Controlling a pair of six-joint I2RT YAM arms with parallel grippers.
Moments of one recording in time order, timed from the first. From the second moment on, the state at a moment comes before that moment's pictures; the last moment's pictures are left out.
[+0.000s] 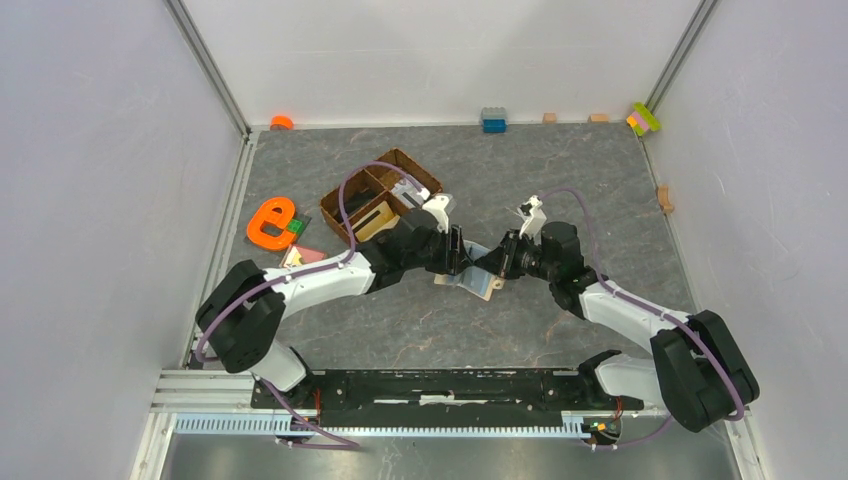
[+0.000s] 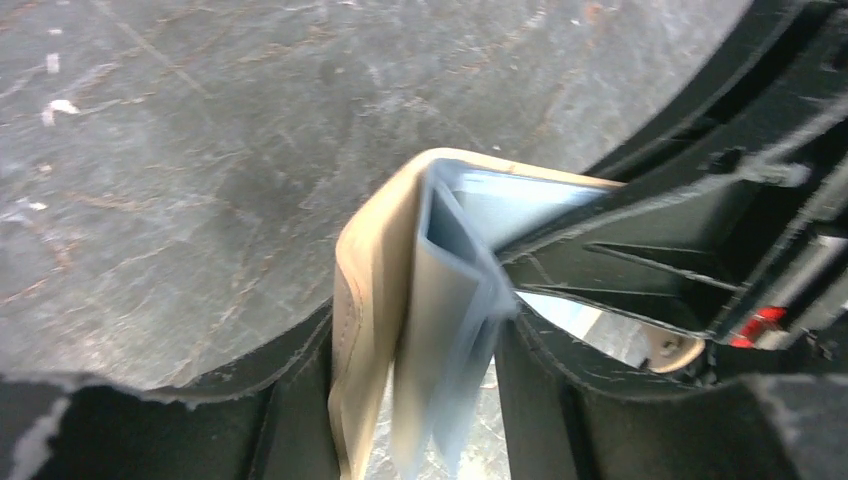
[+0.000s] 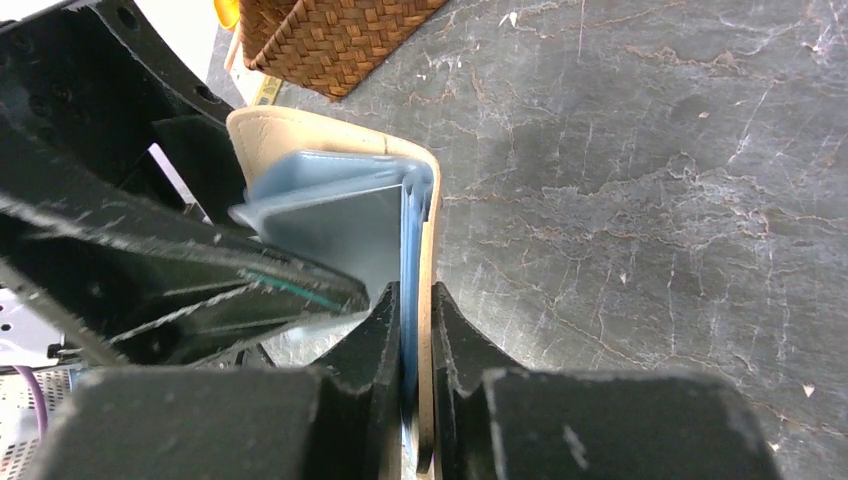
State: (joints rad) left arm -0.84 1.54 0.90 0.08 0.09 -0.56; right arm 0.43 1.22 0.44 0.34 -0.46 0.64
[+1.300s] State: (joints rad) left arm -0.64 1.46 0.75 0.29 0.45 -0.68; right arm 0.42 1.23 0.47 0.35 -0.52 0.60
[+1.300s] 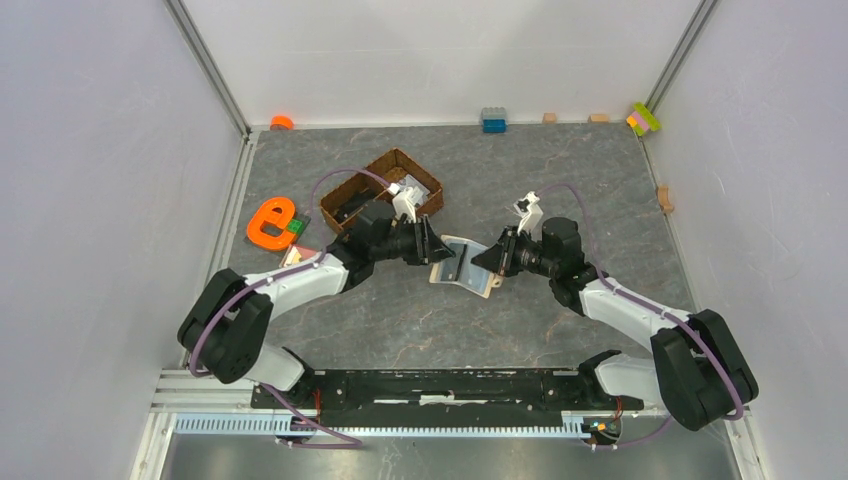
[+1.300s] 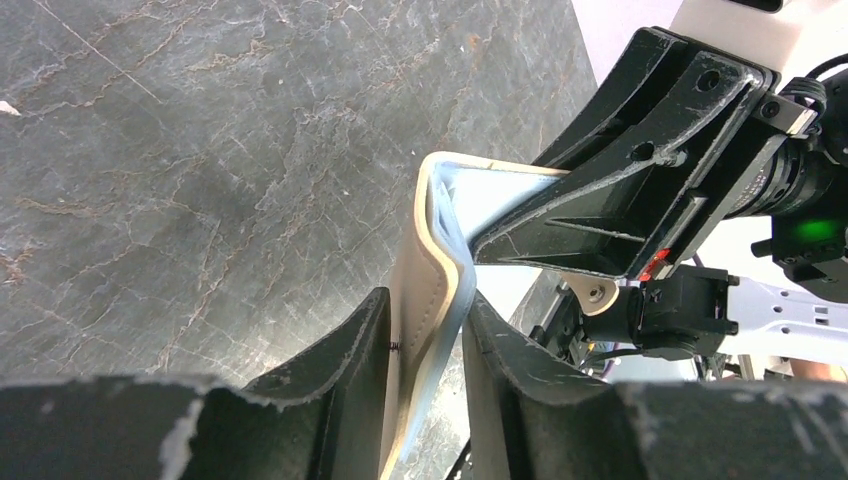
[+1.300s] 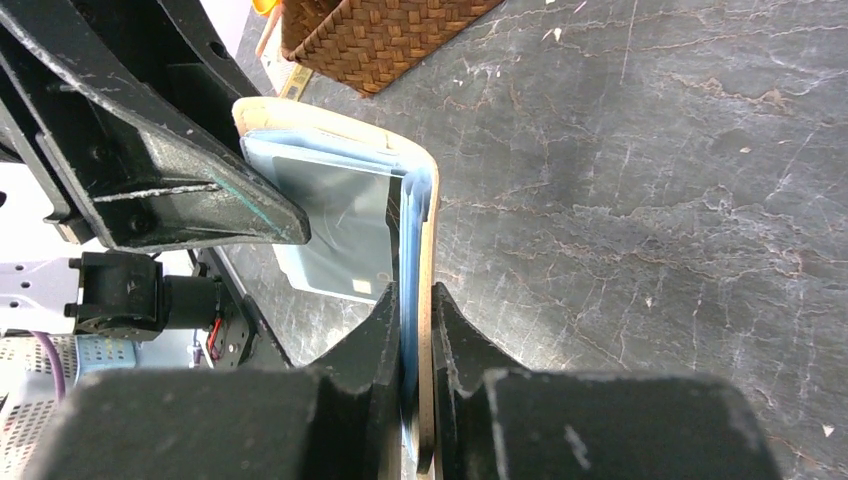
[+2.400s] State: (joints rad) left arm -0.54 1.44 0.56 0.58 0.49 -0.88; right arm 0.41 0.99 0.44 0.33 -0.36 0.47
